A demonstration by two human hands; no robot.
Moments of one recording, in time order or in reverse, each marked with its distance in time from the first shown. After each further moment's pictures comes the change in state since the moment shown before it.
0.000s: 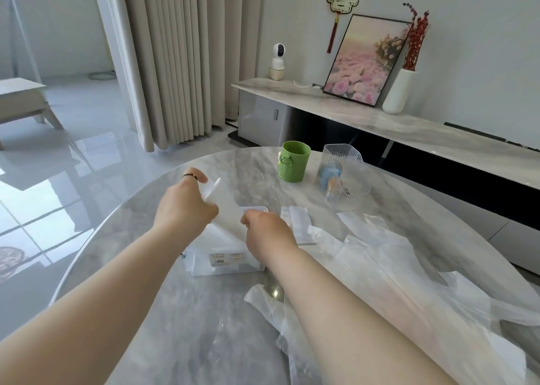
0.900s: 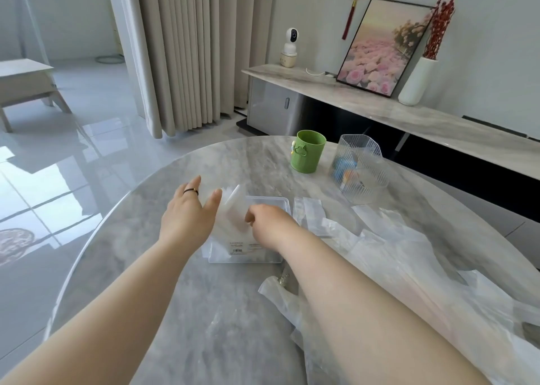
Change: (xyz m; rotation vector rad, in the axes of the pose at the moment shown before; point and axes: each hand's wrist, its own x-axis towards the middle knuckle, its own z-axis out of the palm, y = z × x) left_hand -0.005 -0.037 0.014 -0.050 0.015 -0.072; right_hand 0.022 -0.008 0.010 0.013 -0.185 0.022
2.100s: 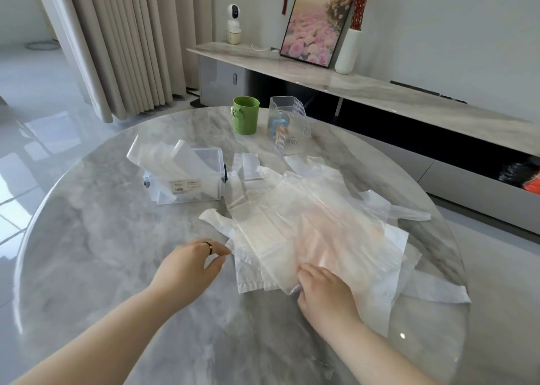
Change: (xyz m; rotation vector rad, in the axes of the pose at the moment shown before) left_hand -0.183 -0.016 0.053 0.236 -0.301 0.438; right_hand -0.233 0.156 0.112 -0.256 0.415 0.065
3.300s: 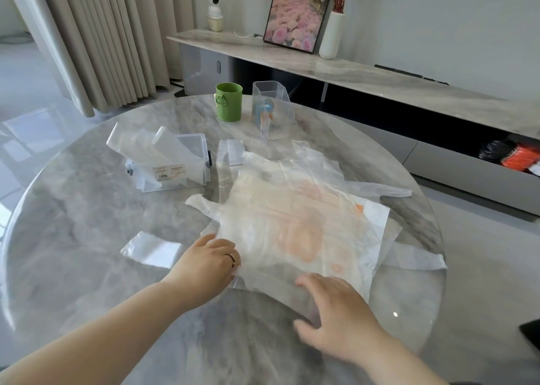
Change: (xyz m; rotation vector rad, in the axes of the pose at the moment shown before) left_hand -0.011 0.011 0.032 0.507 -0.092 0.670; right_hand -0.068 0.009 -0.034 0.145 -0.132 -0.093
